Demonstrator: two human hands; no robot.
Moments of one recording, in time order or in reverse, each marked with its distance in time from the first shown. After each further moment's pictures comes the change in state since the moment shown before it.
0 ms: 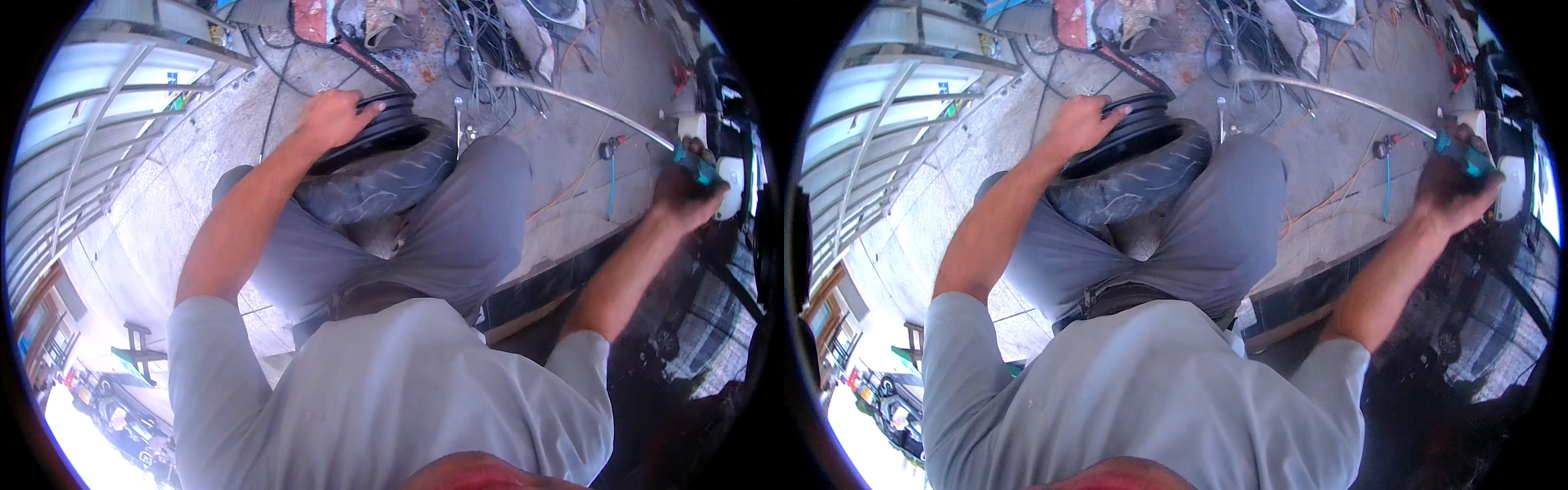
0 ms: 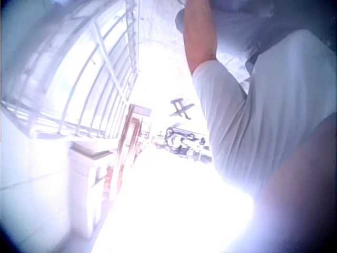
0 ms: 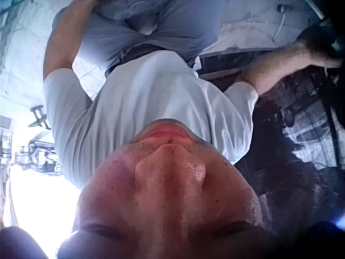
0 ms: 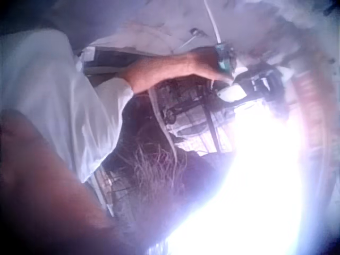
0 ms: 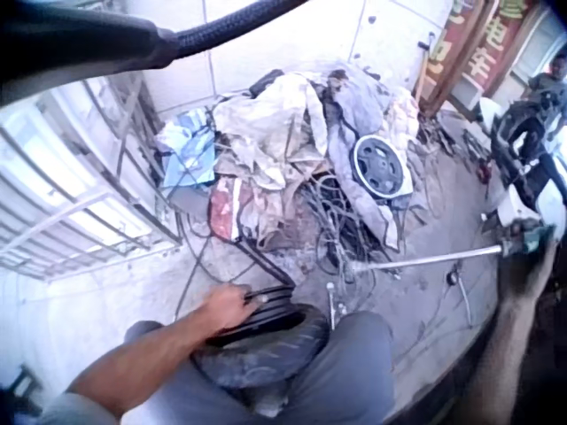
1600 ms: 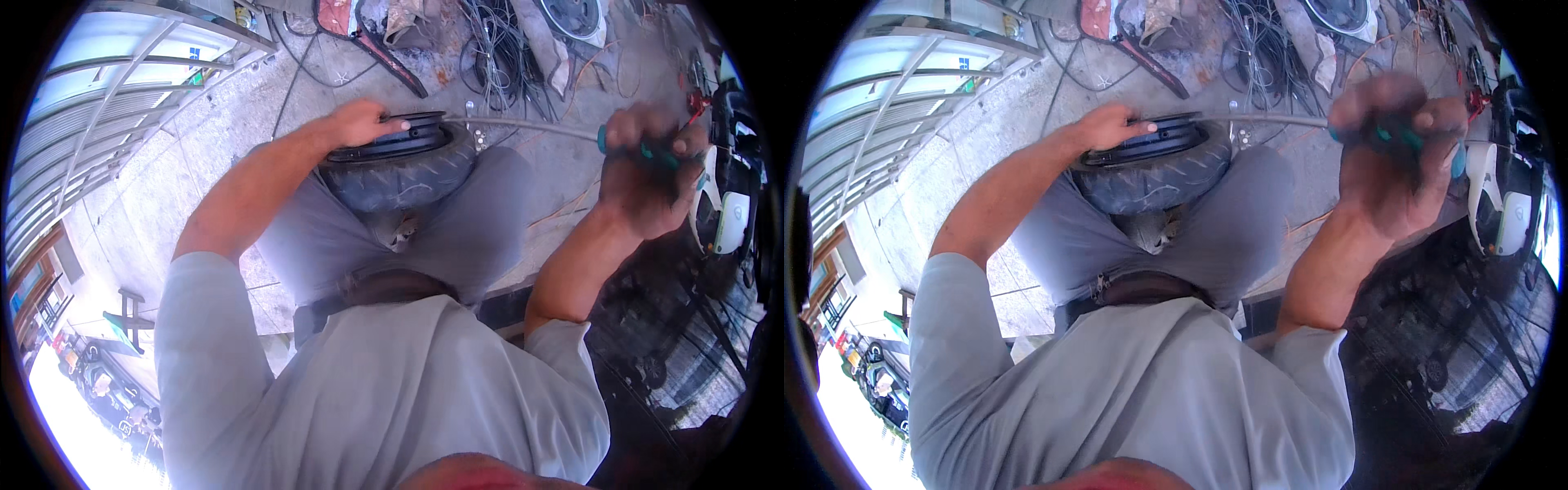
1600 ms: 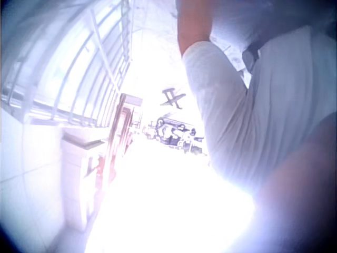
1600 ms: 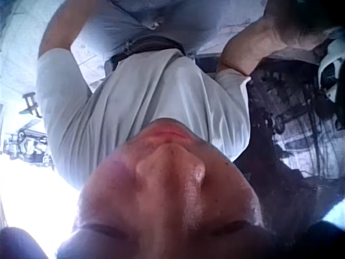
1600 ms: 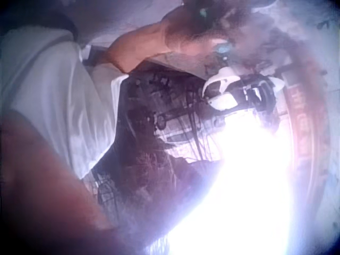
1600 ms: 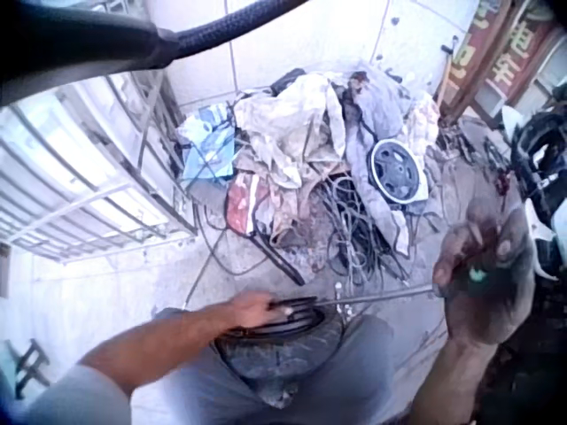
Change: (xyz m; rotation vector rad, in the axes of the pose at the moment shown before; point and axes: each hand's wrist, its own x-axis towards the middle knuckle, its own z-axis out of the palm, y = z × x) left_hand 0.001 0.013 0.013 -0.254 -0.450 0.018; right_hand -0.046 0.068 0.161 0.081 -0.685 0.044
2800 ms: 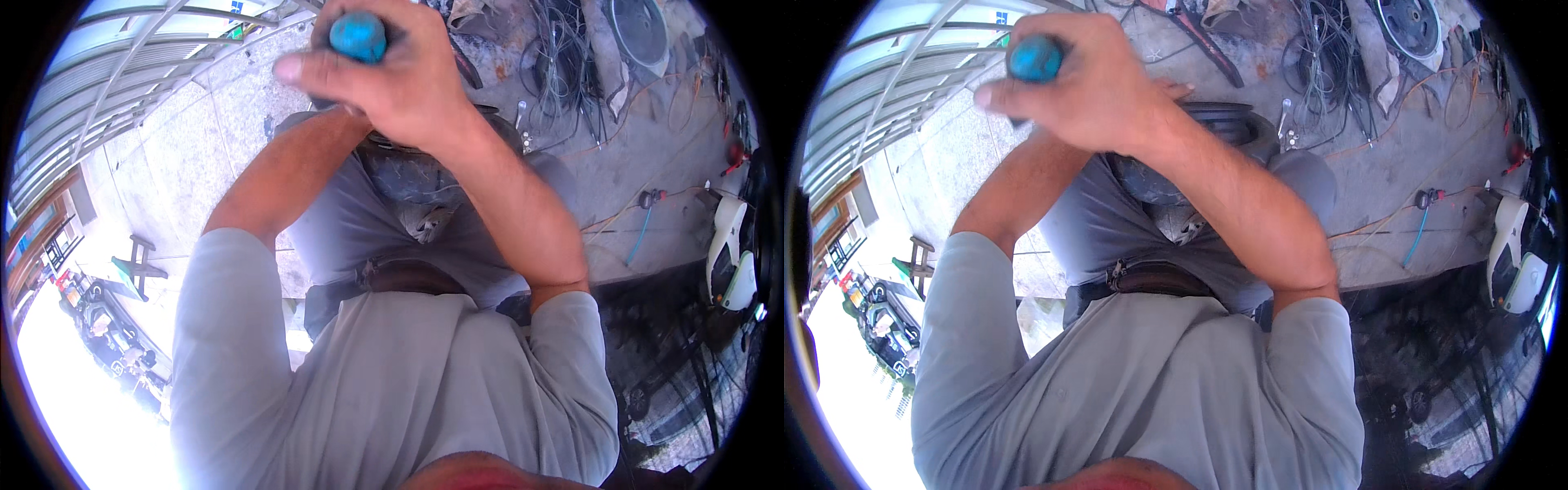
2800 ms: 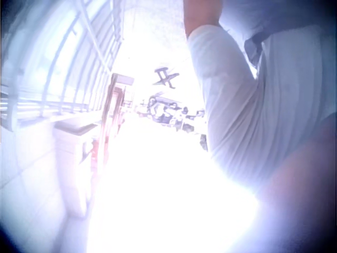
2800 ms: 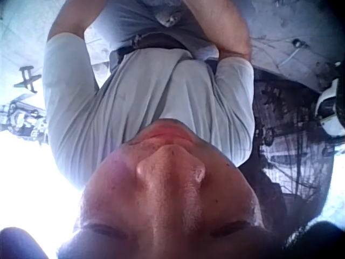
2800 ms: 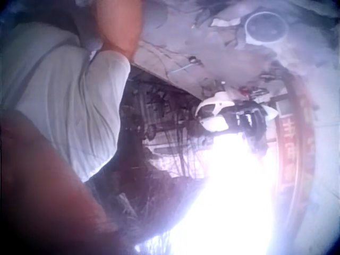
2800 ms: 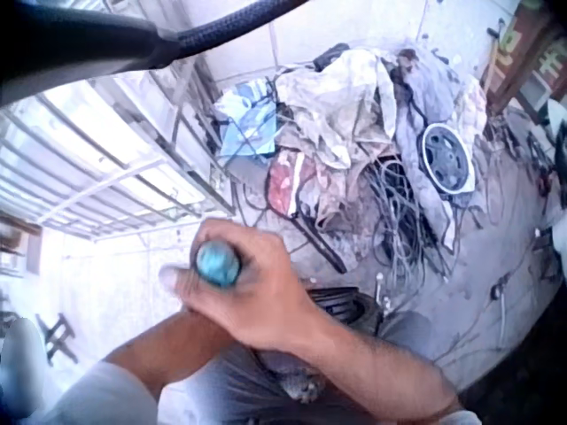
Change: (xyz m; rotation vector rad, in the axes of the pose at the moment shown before) left_hand 0.022 -0.050 0.020 -0.315 0.155 0.073; right_hand 0.044 0.196 0.181 -0.058 -0.125 0.222
